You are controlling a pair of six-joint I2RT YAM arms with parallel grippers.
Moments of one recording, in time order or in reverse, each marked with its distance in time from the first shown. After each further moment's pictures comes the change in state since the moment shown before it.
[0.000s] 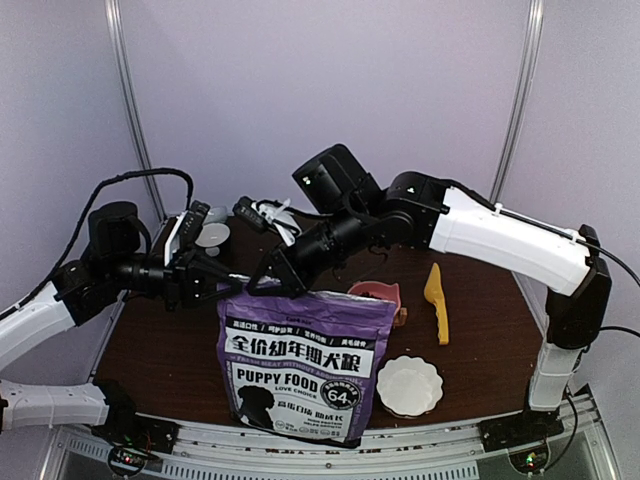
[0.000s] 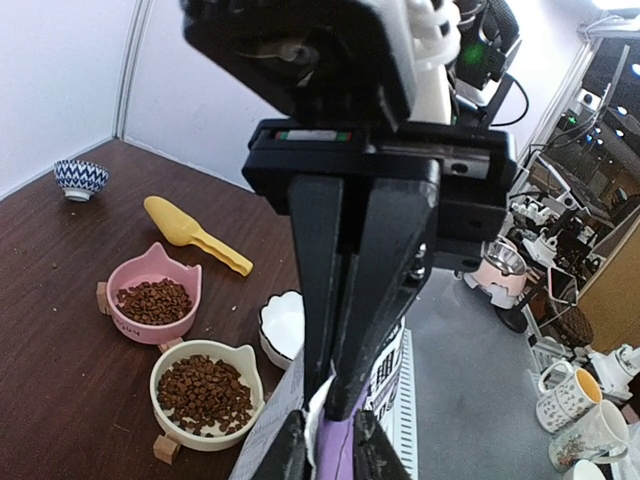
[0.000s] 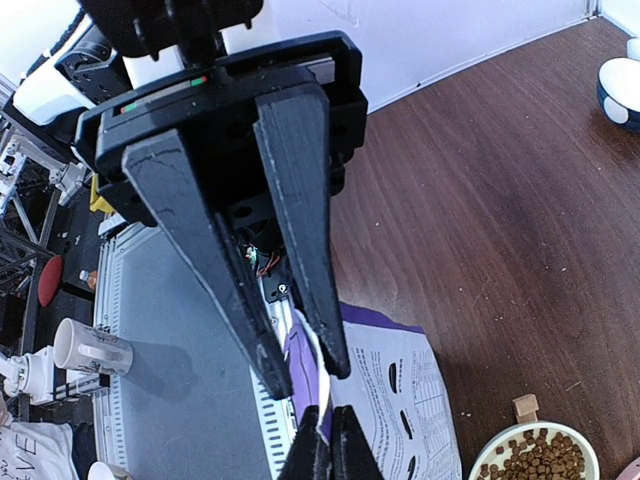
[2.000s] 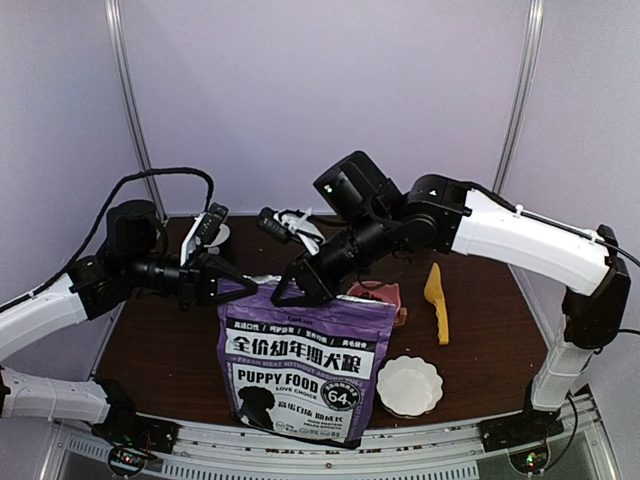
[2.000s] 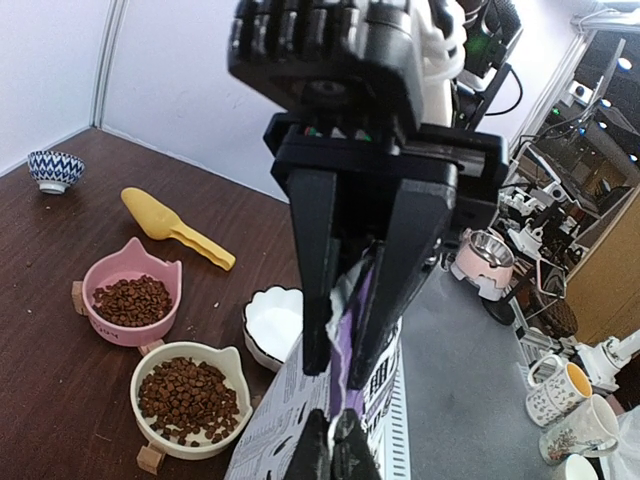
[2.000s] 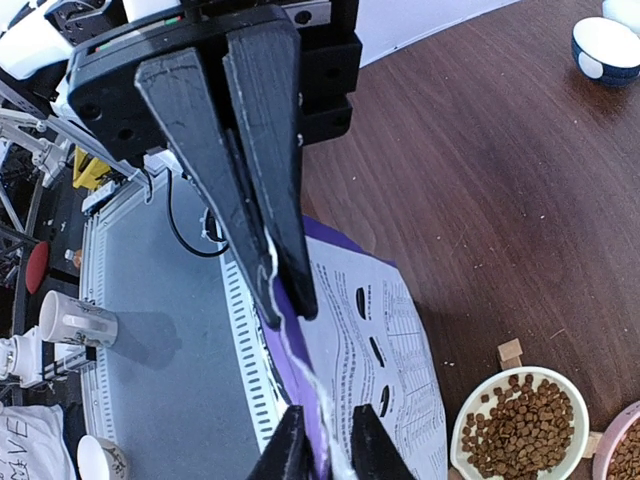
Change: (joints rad) left arm -0.042 0.096 0.017 0.055 0.017 -0.012; right arm -0.014 -0.100 -0.134 -0.047 0.015 -0.031
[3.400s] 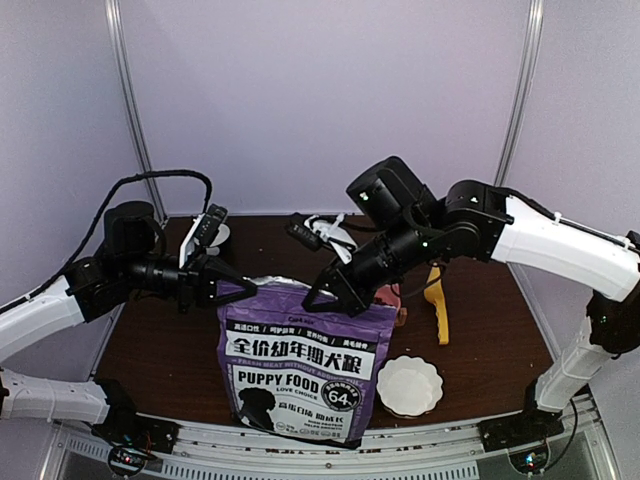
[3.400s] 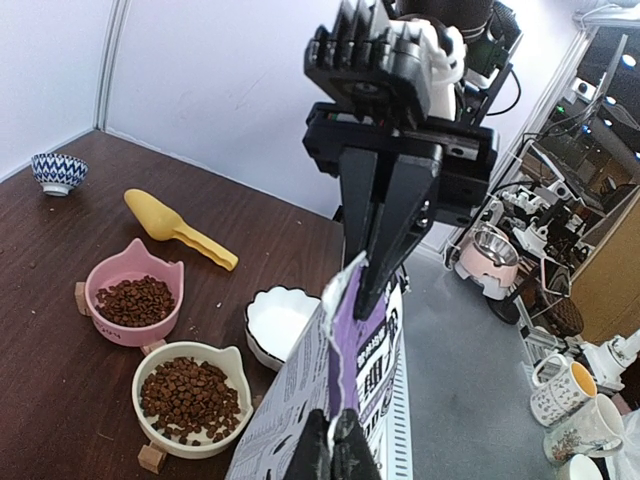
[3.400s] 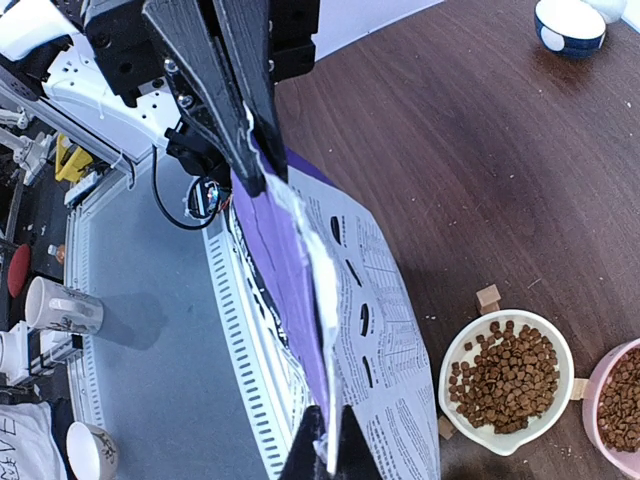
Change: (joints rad) left arm -0.013 -0.023 0.000 -0.019 -0.034 0.007; right arm 0.002 -0.171 -0.167 -0.031 0.092 0.008
